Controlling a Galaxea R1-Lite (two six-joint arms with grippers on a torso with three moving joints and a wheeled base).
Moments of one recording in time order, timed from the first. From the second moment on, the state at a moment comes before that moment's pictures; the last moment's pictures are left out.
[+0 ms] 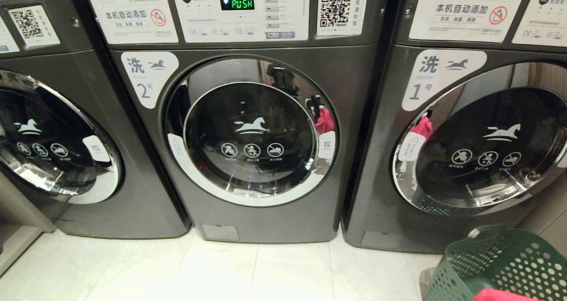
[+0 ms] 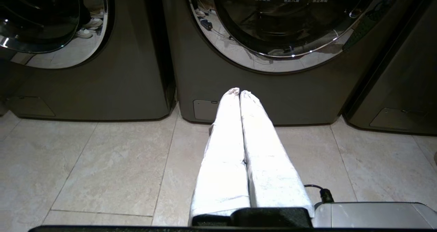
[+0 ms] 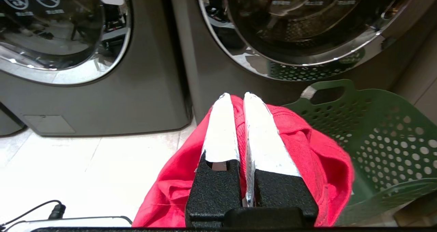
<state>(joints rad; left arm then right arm) 0.00 0.00 0.00 0.00 0.00 0.00 -0.01 0.00 0.00 -0.01 -0.03 0.06</state>
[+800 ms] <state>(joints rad) 0.00 0.00 0.00 0.00 0.00 0.00 -0.01 0.00 0.00 -0.01 -0.03 0.06</state>
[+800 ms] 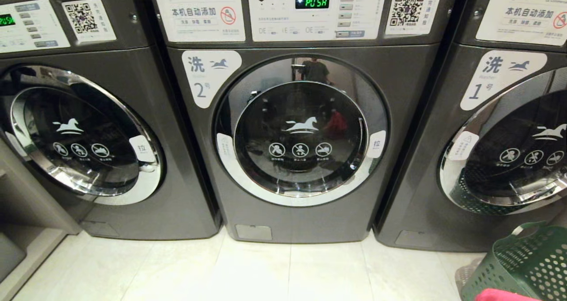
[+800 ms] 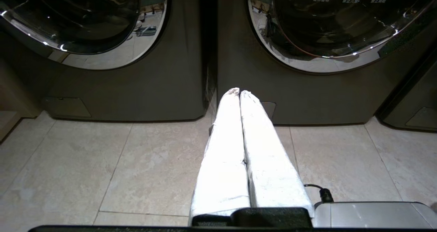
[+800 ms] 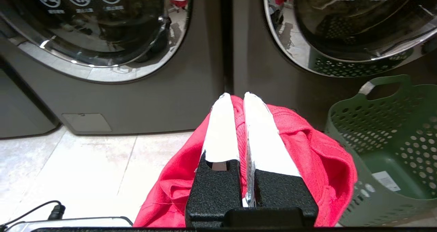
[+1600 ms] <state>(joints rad) 0.00 0.00 0.00 0.00 0.00 0.00 -0.01 0.00 0.00 -0.01 -0.03 0.06</state>
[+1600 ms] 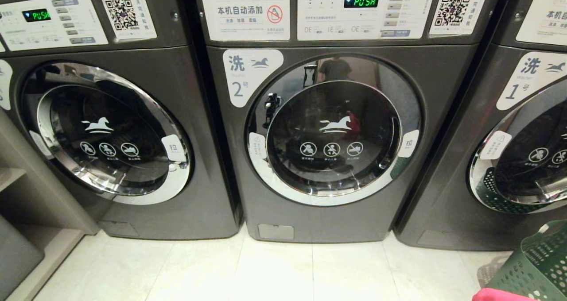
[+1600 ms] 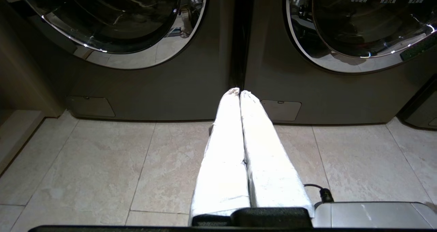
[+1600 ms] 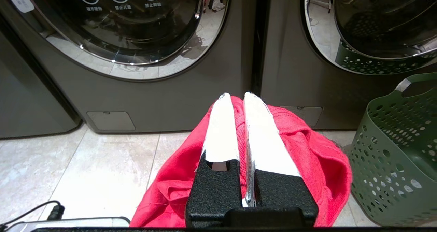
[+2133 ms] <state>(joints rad) 0.00 0.00 0.00 0.00 0.00 0.00 -0.01 0.00 0.00 -0.01 -0.03 0.06</state>
